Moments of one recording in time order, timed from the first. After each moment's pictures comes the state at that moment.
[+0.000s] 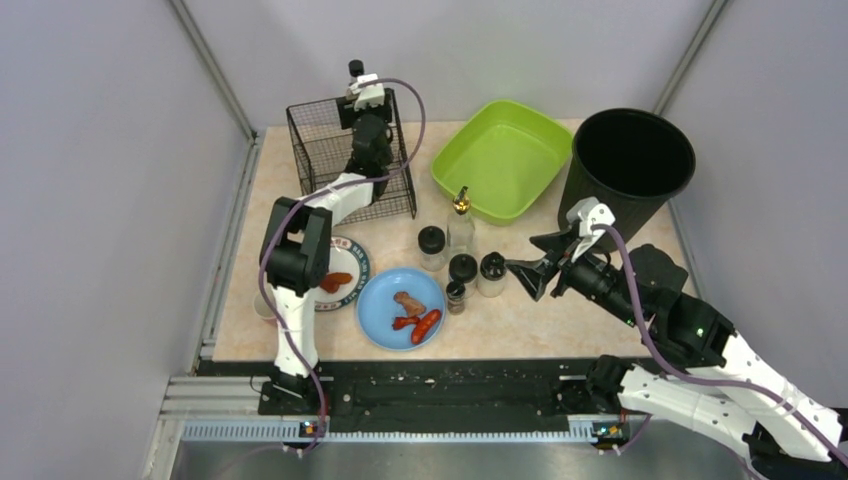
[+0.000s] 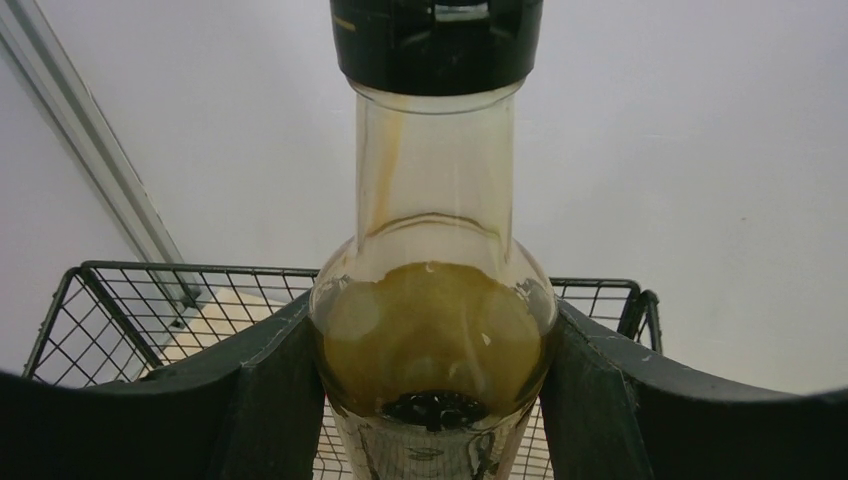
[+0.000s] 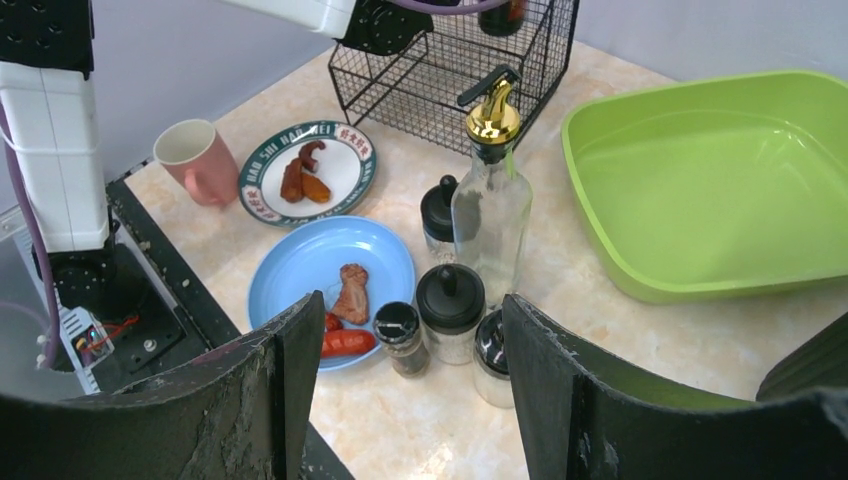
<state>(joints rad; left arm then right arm) -0.34 2.10 1.55 0.83 -0.63 0.16 0.94 0.59 0.94 -0.46 0.13 0.11</state>
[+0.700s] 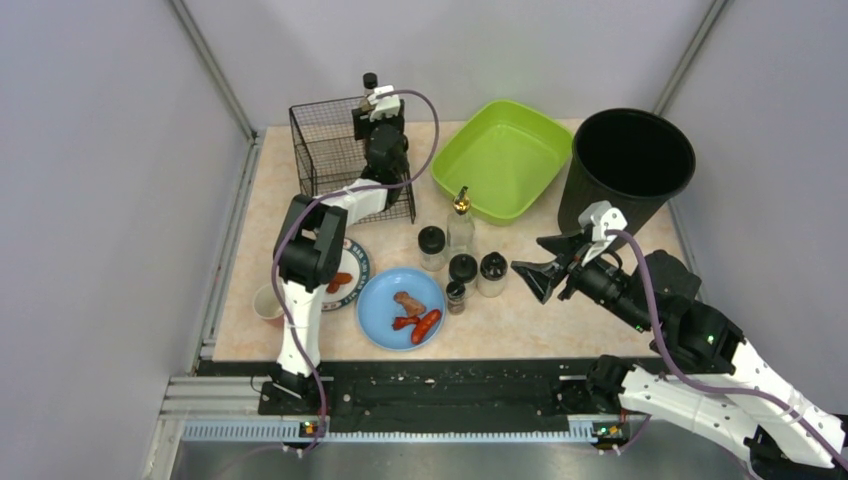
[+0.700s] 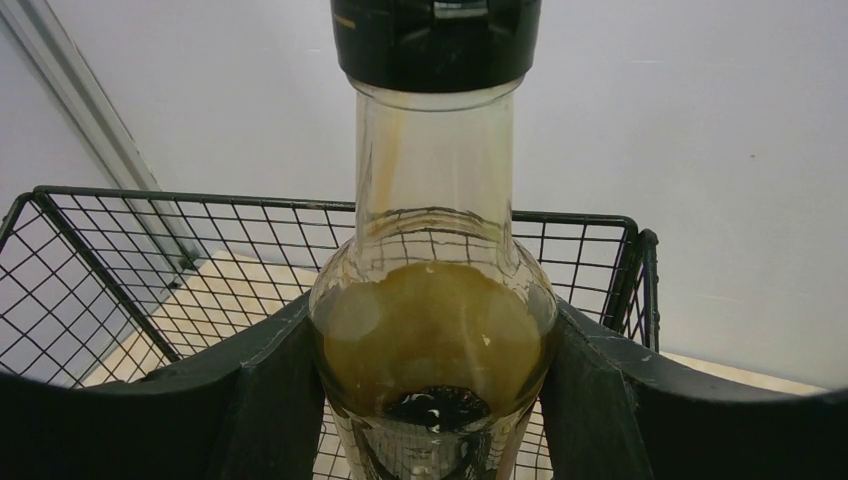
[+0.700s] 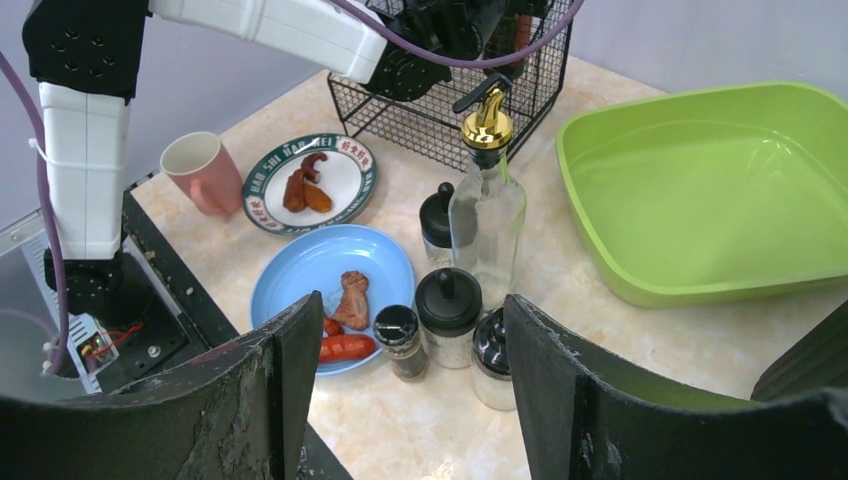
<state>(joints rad) -0.41 2.18 1.56 0.89 -0.73 0.20 0.94 0.54 0.93 -0.47 0.14 0.11</state>
